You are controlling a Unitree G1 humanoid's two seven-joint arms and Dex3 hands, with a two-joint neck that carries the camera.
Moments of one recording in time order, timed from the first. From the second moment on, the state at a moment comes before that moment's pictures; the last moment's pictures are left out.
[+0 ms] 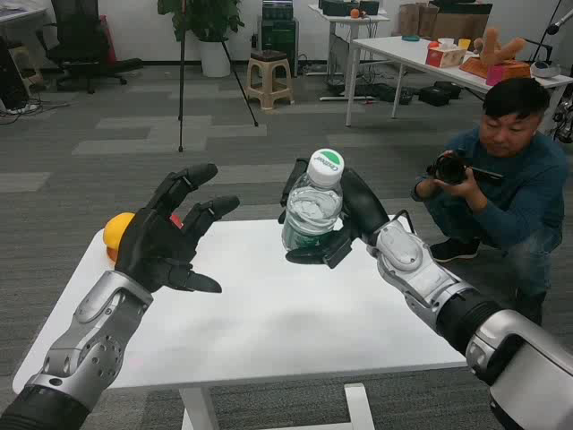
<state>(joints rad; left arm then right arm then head) -0.38 0.29 -0.16 0.22 -0.76 -0.20 -0.30 -0.79 -0.48 0.71 0.66 0.50 -0.63 -0.04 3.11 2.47</state>
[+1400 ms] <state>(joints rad) -0.35 0.29 -0.16 0.20 -0.74 -0.20 -0.30 -0.76 -0.49 0.69 0.69 0.50 -0.63 -0.04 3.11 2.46</state>
